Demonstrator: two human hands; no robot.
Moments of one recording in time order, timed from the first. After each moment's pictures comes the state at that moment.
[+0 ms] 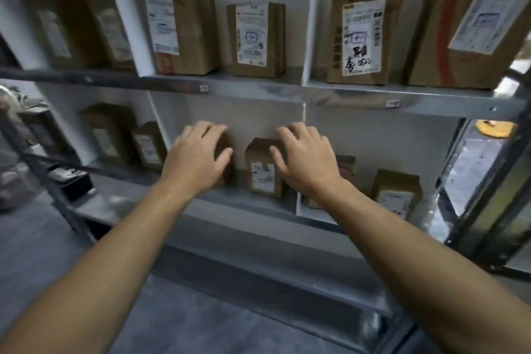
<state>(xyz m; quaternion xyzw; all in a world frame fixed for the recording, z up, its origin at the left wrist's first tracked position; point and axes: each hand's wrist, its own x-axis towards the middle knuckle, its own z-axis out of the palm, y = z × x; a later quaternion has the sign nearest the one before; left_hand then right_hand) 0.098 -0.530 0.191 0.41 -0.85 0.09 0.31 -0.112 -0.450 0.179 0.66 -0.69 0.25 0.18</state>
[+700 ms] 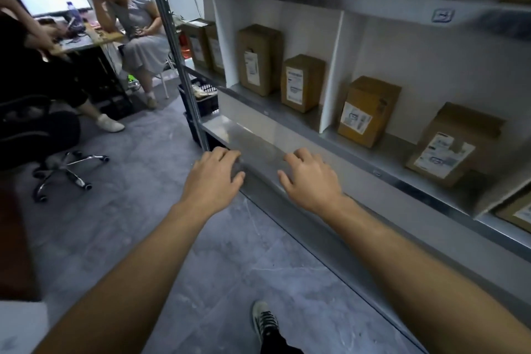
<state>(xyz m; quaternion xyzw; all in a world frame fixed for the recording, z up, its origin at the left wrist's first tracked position) 0.408 -0.545 0.051 0.65 -0.74 0.00 0.16 0.195 -0.560 0.051 0.79 -0.59 0.12 -0.06</state>
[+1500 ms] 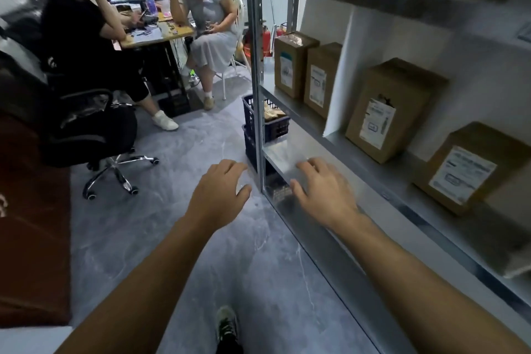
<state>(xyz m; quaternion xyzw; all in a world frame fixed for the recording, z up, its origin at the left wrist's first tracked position) 0.688 -0.823 0.022 0.71 -0.67 -0.03 0.21 0.472 -0.885 0.039 0.83 -0.53 0.11 -0.11</state>
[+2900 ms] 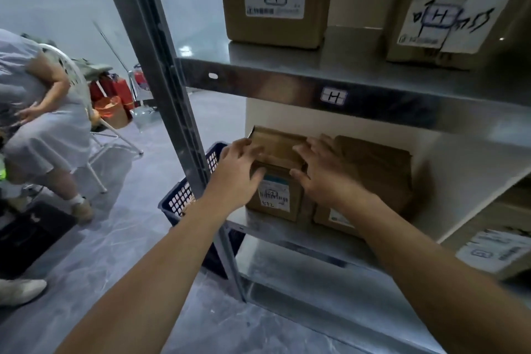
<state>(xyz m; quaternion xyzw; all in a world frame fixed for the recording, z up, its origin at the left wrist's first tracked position) 0.824 -1.444 0.062 0.42 -0.86 -0.12 0.26 0.633 -1.360 0.094 0.64 -0.75 0.12 -0.08</state>
